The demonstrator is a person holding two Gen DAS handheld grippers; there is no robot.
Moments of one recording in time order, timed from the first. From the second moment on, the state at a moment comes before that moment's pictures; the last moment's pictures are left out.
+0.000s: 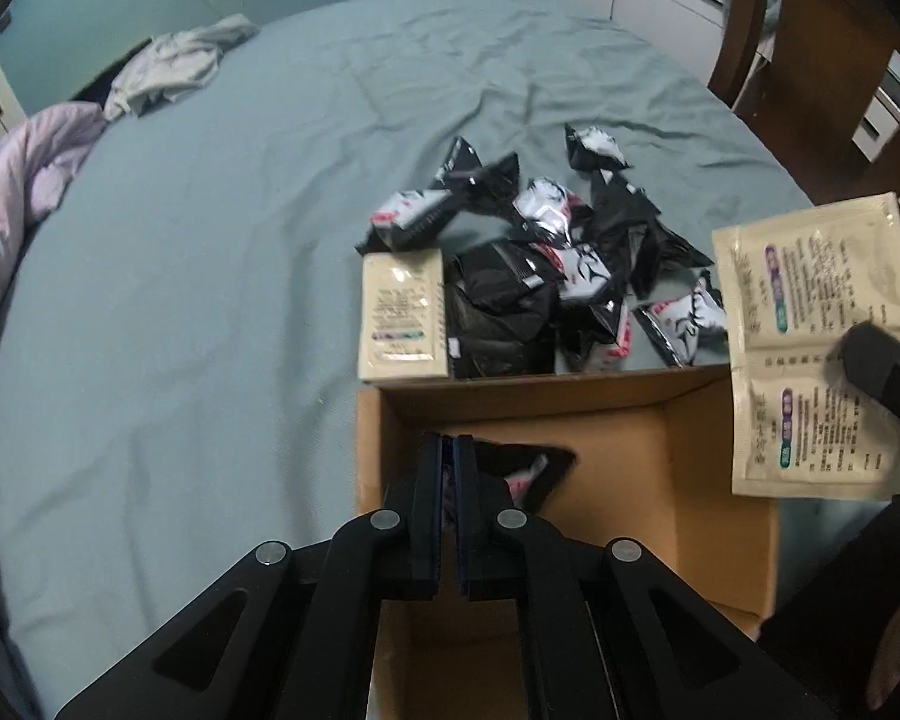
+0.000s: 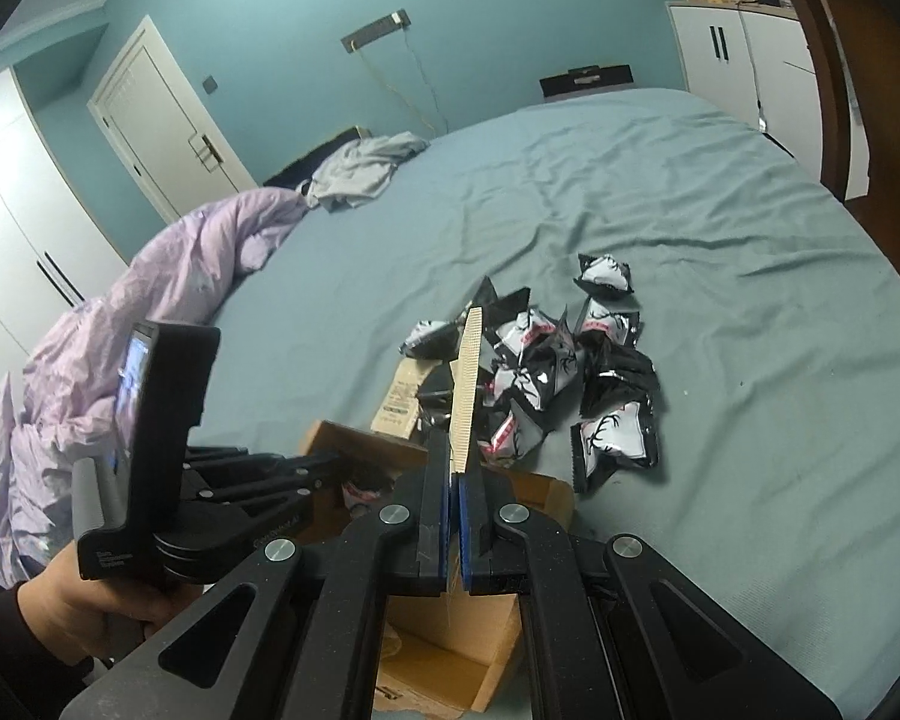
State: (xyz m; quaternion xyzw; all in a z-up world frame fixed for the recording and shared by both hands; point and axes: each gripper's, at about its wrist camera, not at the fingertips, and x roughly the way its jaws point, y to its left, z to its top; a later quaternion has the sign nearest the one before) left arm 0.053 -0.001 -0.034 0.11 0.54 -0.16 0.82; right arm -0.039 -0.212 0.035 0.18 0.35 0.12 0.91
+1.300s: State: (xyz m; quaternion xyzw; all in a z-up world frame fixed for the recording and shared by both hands) left arm 0.048 0.049 0.009 0.16 0.49 -0.06 0.86; right arm 0.028 -0.133 -0.030 0.21 0.51 0.09 0.83
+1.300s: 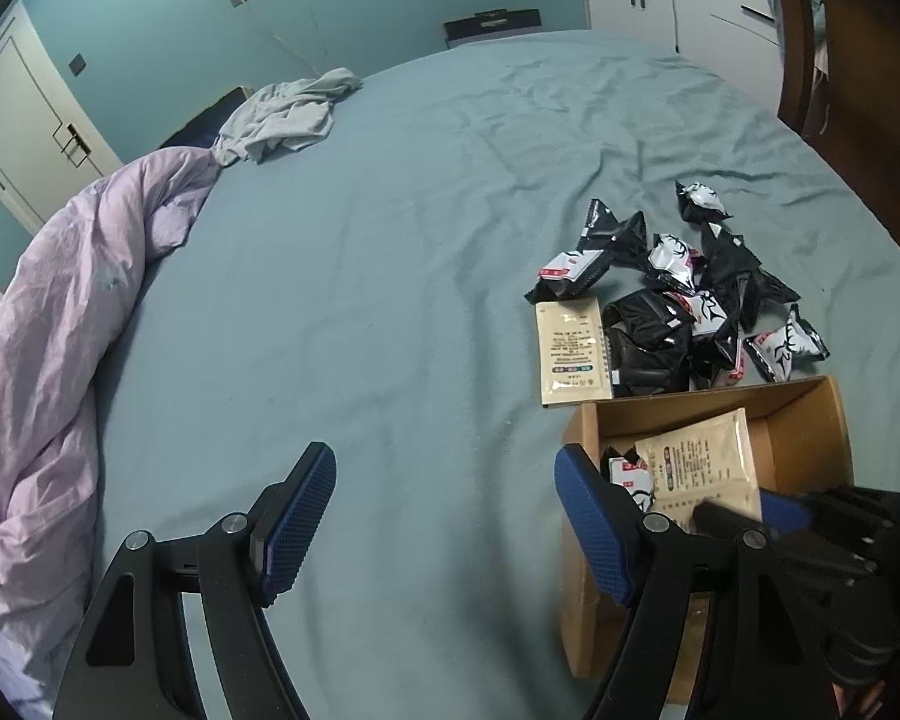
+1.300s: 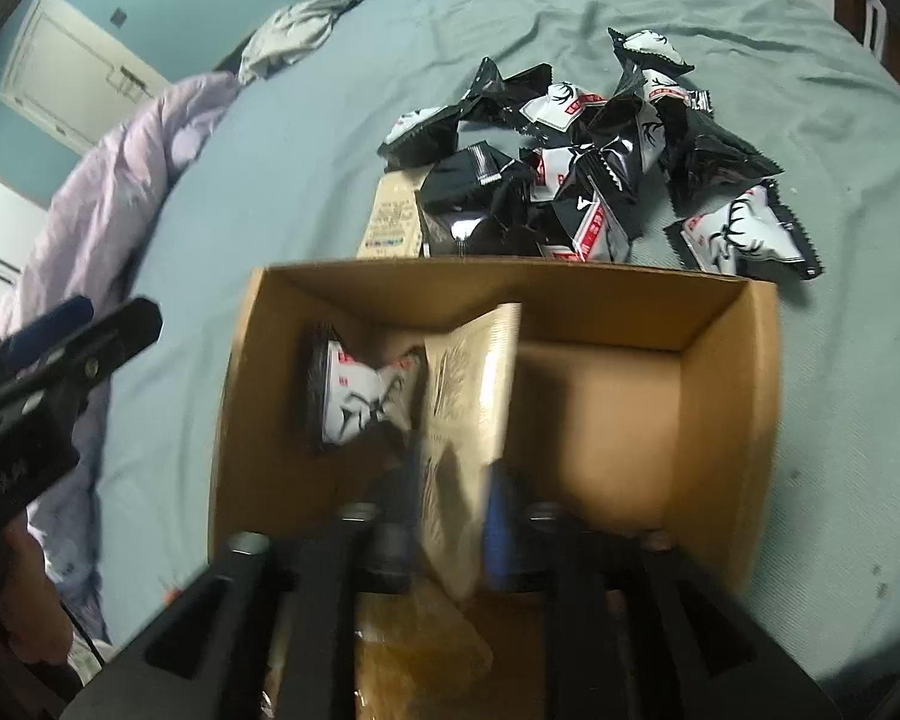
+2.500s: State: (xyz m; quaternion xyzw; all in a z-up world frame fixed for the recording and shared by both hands) left arm 0.075 0.031 -0.016 0.11 0.55 -0.08 0.83; right arm 0.108 -0.265 -0.052 0.21 0.57 0.01 0.79
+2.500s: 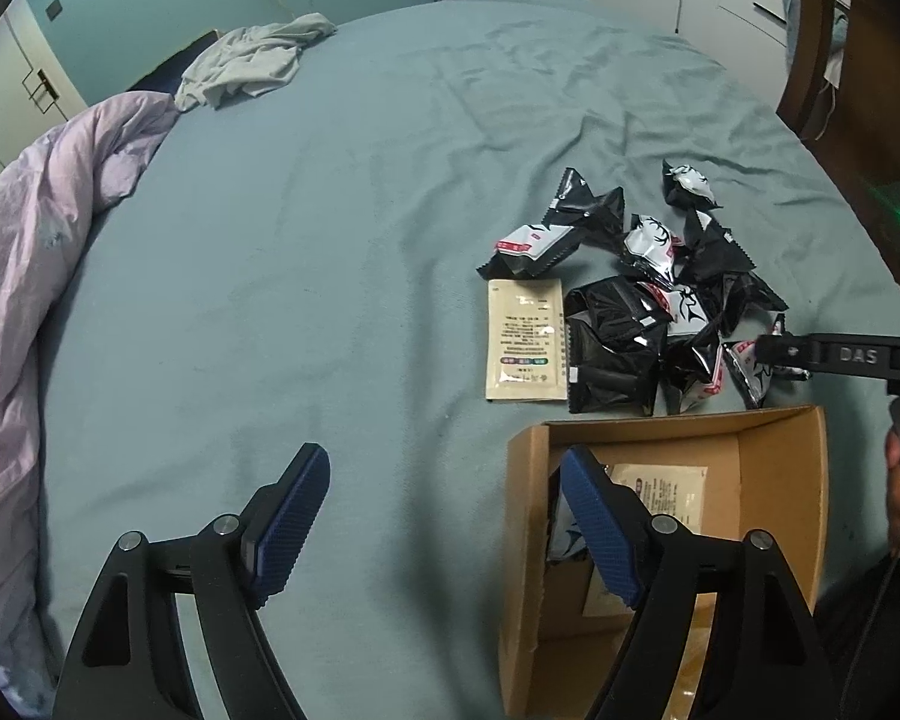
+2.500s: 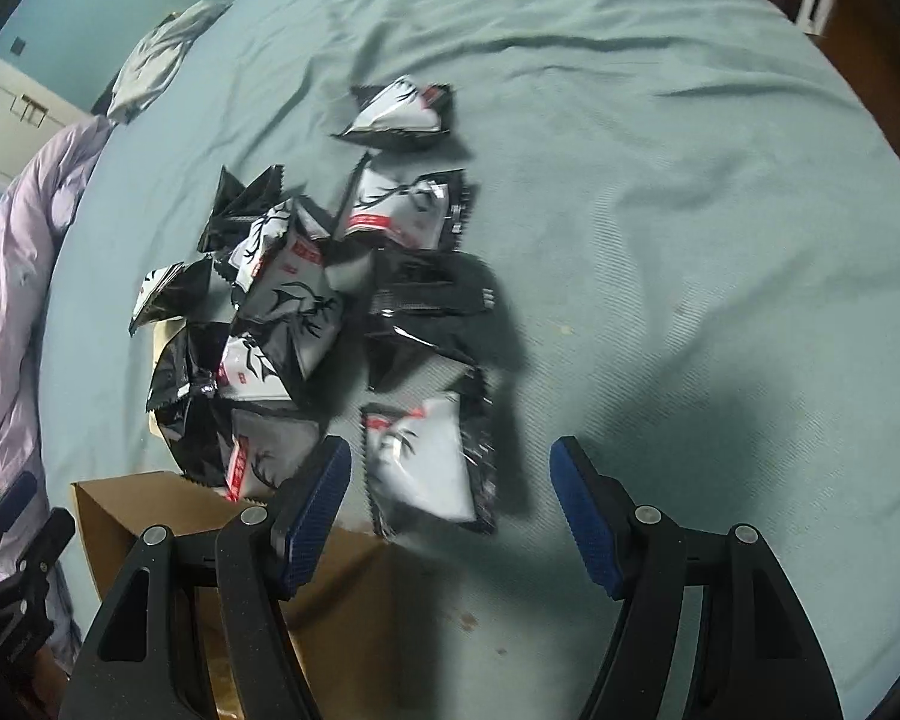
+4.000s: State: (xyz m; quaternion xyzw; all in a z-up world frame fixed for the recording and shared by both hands) left arm 0.192 -0.035 -0.065 0.14 0.55 -0.15 0.81; right arm 0.085 -0.258 -0.023 0.23 0.45 0.01 0.86
